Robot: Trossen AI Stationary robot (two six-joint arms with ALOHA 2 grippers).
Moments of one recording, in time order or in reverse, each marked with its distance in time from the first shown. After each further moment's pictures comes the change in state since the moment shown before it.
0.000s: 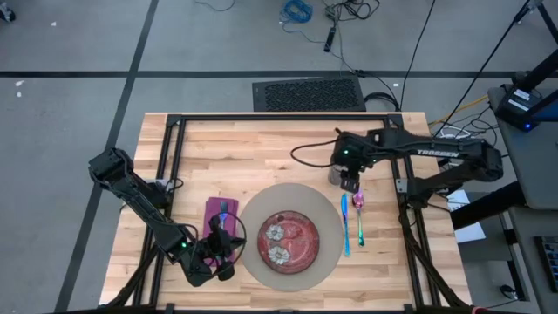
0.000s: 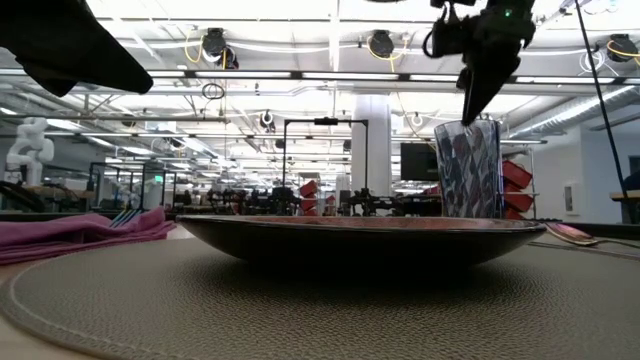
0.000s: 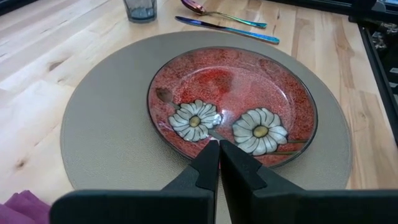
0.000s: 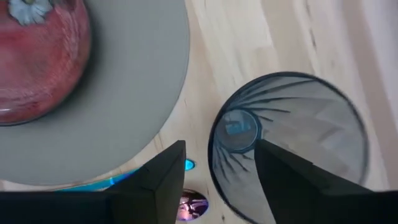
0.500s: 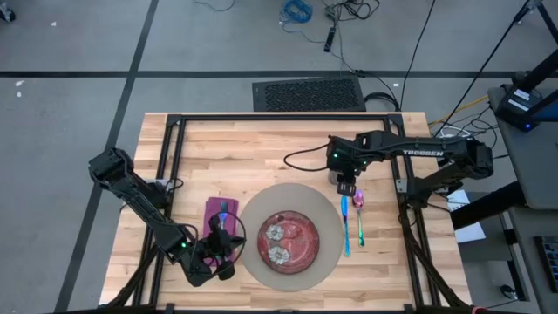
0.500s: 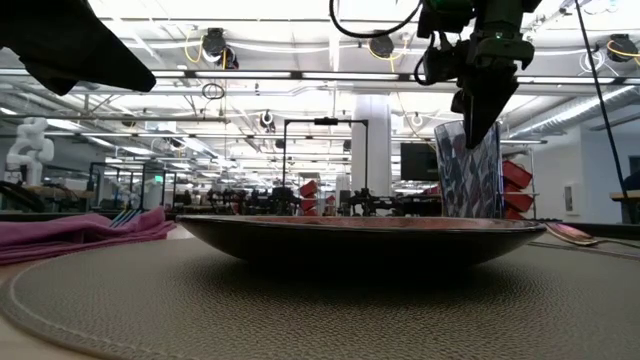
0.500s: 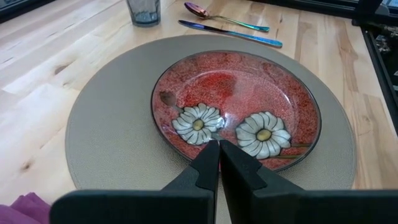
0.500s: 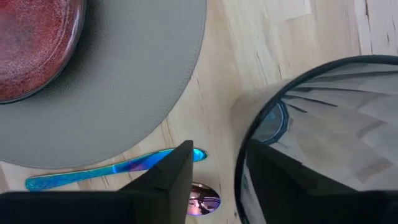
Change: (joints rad) left arm 0.000 0.000 0.000 -0.001 -0.019 0.001; right arm -0.013 0.100 -0.030 0.013 -0.070 -0.032
